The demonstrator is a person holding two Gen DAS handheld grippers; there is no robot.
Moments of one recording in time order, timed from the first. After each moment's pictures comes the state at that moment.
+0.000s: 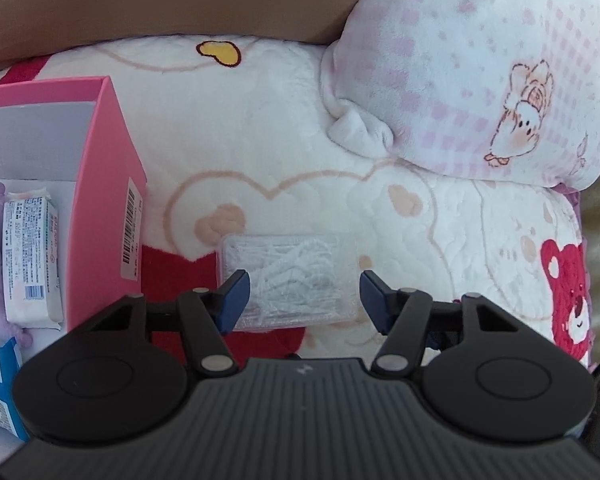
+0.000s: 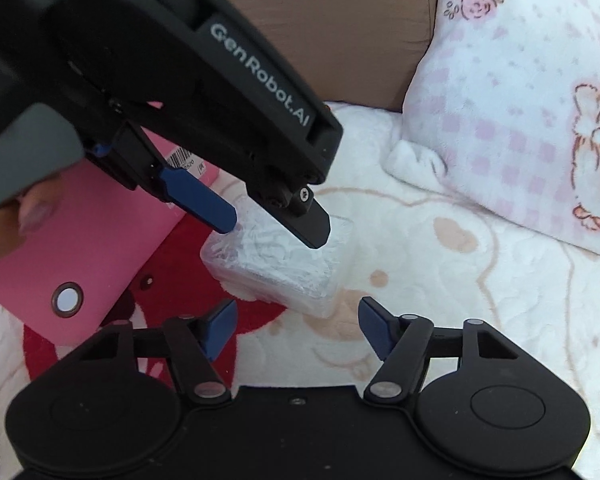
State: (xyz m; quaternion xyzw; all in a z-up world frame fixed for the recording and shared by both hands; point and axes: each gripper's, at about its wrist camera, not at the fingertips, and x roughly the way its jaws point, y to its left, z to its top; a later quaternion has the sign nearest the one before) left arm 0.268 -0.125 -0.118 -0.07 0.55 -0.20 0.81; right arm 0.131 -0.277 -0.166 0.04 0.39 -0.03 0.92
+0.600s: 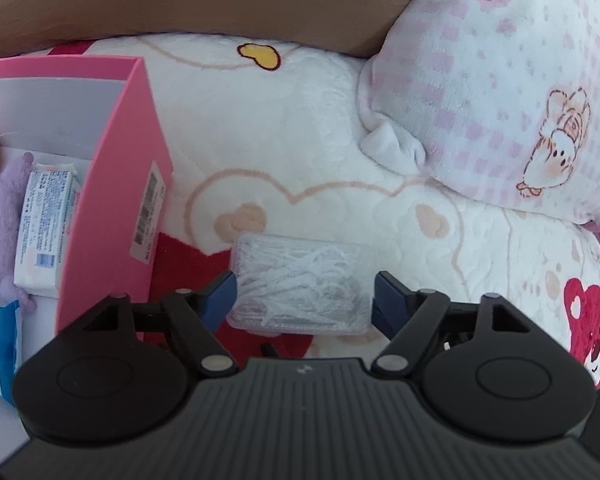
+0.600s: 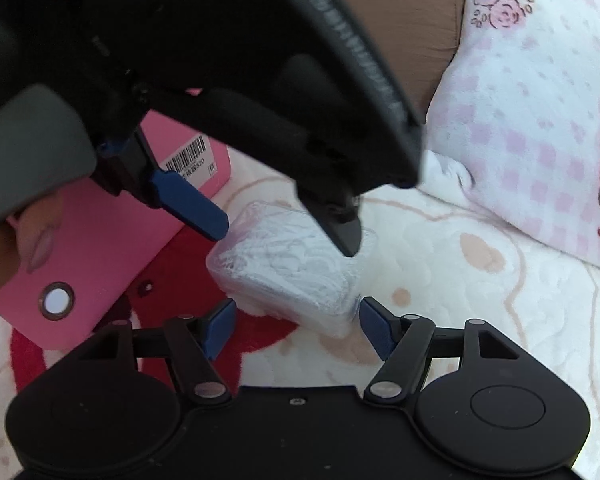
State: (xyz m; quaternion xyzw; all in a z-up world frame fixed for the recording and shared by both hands) left arm 0.263 -0.129 -0.121 -0.09 0.54 -0.13 0.83; right arm 0.137 -0.262 -0.179 0.02 0.38 -0.01 0.93
